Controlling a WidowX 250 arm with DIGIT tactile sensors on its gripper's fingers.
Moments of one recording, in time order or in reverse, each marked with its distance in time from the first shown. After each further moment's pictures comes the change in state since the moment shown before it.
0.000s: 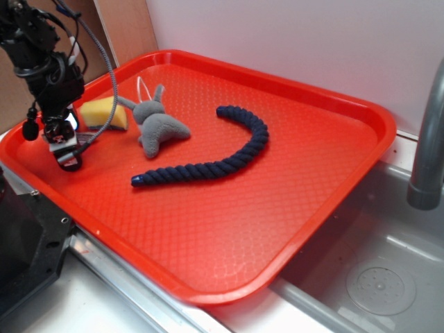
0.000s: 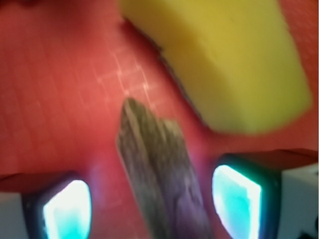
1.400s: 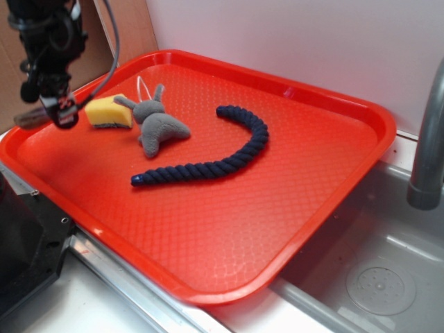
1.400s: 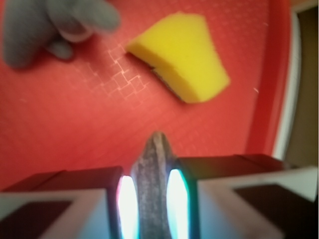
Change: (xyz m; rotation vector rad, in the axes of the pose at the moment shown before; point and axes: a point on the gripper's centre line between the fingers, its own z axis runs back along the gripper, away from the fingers) arm 0.015 -0.033 0.081 0.100 0.185 0.336
